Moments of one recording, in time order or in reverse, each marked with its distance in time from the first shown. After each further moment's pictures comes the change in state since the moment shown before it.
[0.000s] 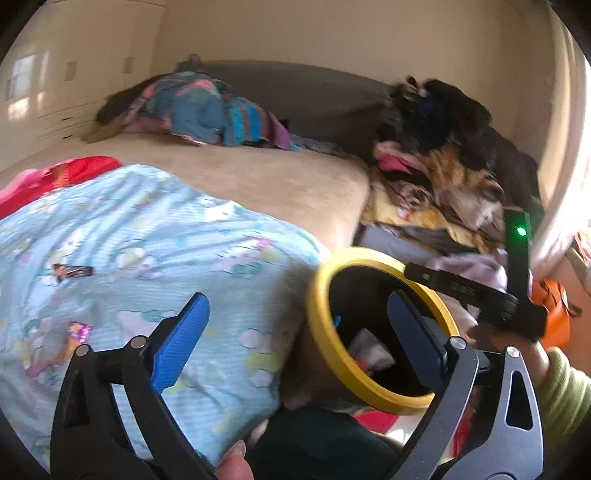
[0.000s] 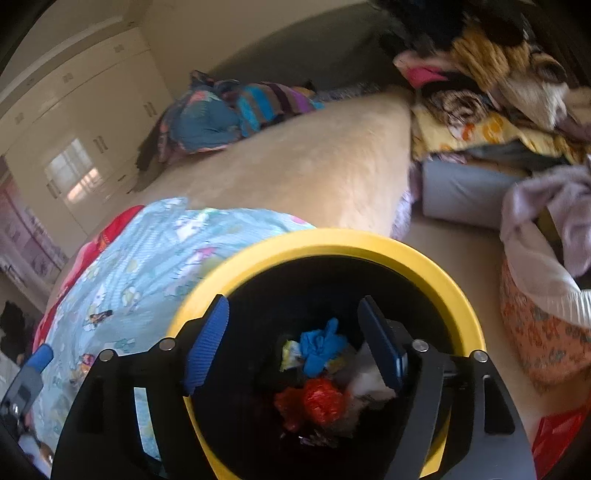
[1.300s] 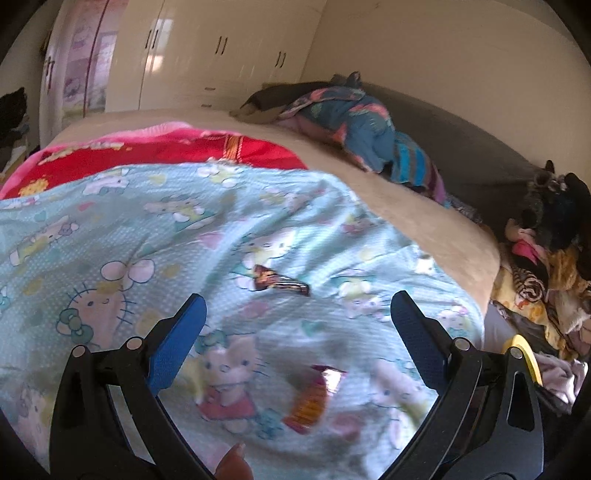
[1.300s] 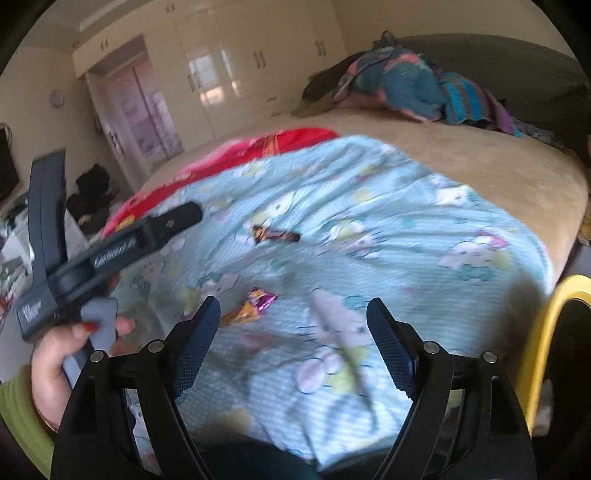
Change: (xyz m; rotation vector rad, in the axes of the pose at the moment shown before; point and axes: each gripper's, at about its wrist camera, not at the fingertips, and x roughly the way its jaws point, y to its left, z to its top) left arm -0.050 0.230 0.009 -0.345 -0.067 0.401; right arm 0.049 0.286 -0.072 -0.472 0.200 0.392
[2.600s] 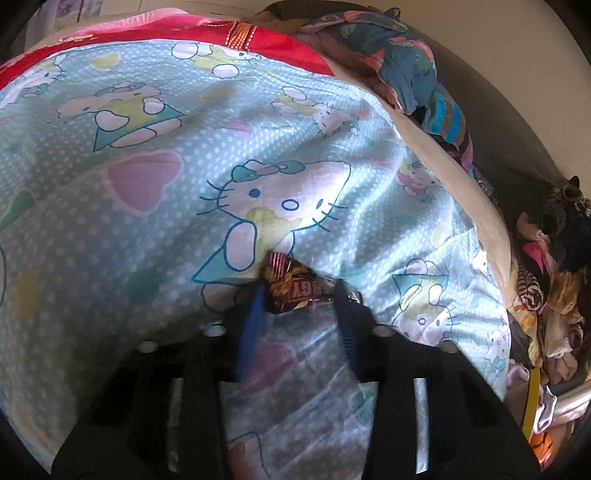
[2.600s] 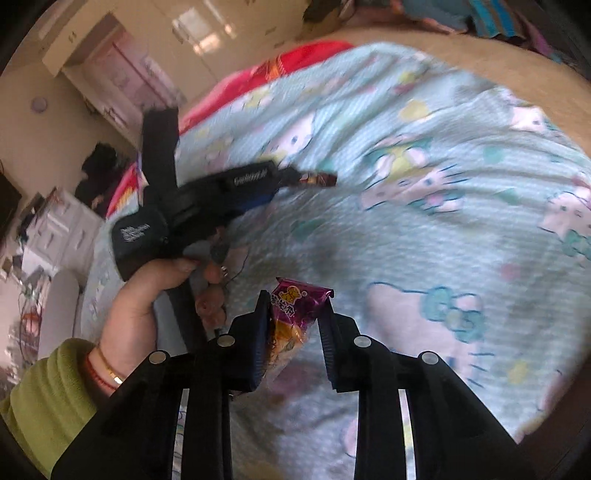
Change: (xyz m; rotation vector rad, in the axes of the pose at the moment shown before) left arm 0.173 0.038 0.006 -0.169 0.320 -0.072; right arm 0.074 -0.026 0.013 0.156 0.230 0.119
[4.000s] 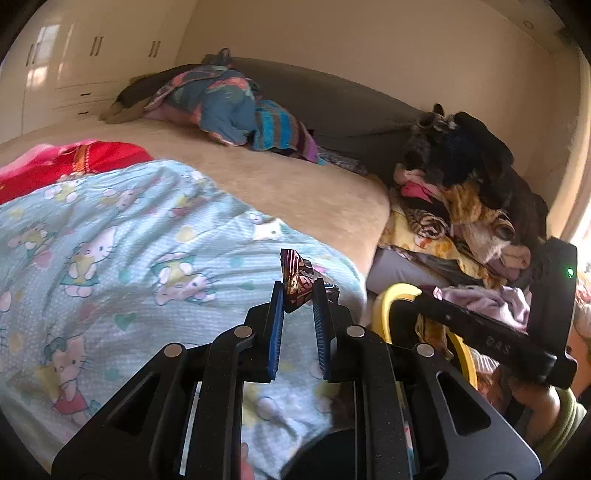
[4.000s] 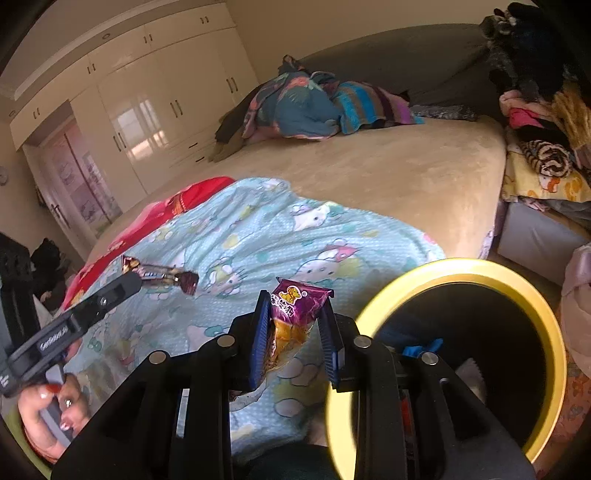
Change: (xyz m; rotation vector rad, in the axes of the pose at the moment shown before) left arm -0.152 -0.191 -0.119 0.468 -0.181 -0.304; right arm -0.194 -0.108 -0.056 0.130 -0.435 -0.286
